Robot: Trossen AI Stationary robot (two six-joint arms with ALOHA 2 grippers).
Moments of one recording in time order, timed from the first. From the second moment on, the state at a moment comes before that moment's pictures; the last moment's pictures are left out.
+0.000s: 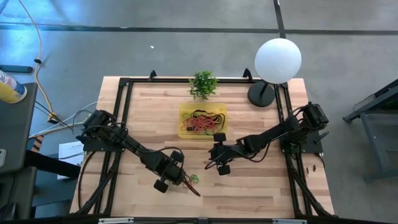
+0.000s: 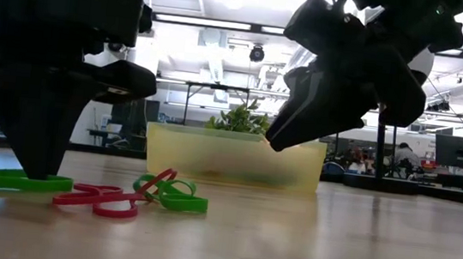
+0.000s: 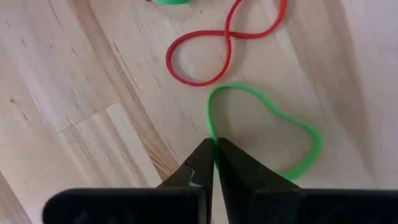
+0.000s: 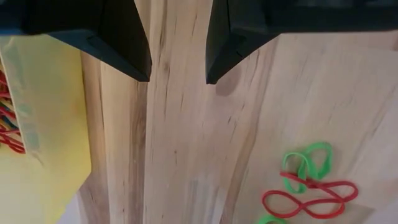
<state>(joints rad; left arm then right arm) -0.38 1.86 1.06 -0.54 -0.09 -0.01 0.30 1.74 0.88 0.07 0.24 0.00</state>
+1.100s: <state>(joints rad) -0.38 1.82 1.21 -0.78 -0.34 0.06 0.30 1.74 0.88 0.06 0.24 0.00</state>
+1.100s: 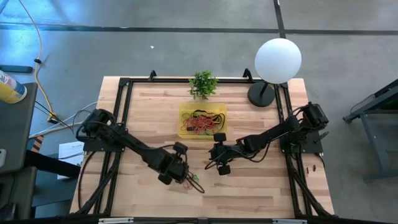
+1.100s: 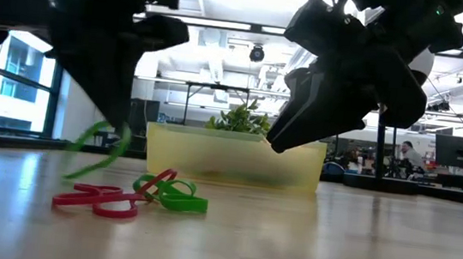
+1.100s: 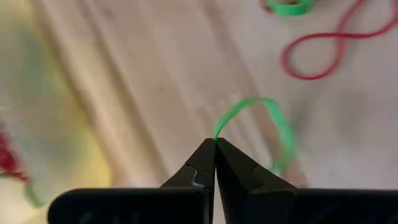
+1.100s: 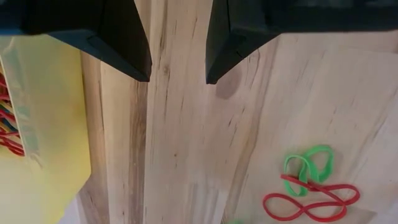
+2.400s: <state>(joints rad) 0.14 1.82 1.40 -0.58 -0.63 0.65 0.33 1.74 0.88 0.03 0.24 0.14</state>
